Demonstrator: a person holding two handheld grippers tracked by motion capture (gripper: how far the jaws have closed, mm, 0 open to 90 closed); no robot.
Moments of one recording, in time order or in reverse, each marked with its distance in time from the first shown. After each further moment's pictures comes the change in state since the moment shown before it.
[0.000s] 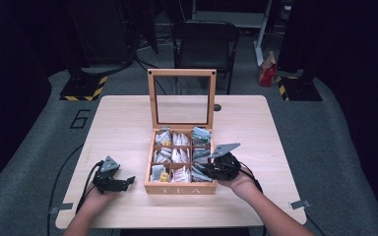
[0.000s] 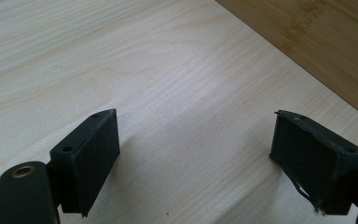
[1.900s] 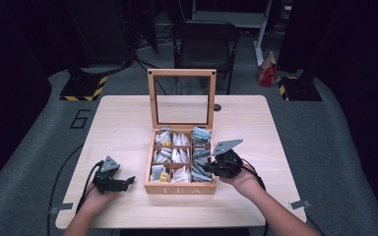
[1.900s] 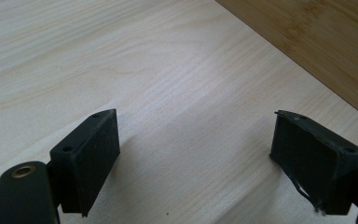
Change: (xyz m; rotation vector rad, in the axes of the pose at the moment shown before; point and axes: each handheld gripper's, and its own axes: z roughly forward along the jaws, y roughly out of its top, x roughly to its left) left arm 0.000 0.000 0.000 0.001 0.001 0.007; right arm 0.002 0.013 -0.017 -0.020 0.029 -0.036
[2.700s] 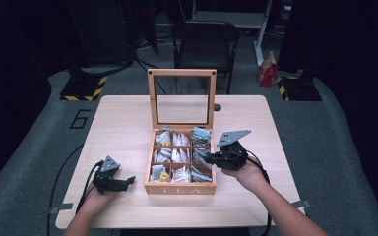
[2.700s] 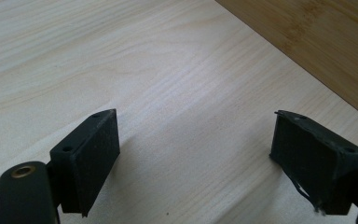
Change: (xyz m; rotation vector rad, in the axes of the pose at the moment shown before) left arm 0.000 0.000 0.000 0.001 0.000 0.001; right arm -0.002 0.024 -0.029 -0.081 0.010 0.005
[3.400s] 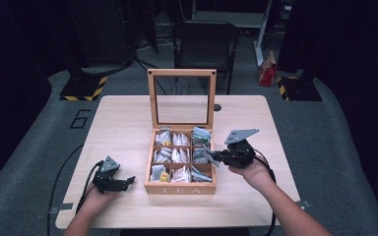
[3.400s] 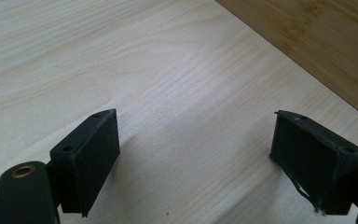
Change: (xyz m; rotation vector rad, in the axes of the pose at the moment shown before) left arm 0.000 0.000 0.000 -0.001 -0.001 -0.008; right arm -0.016 -0.011 -0.012 0.005 -0.062 0.027
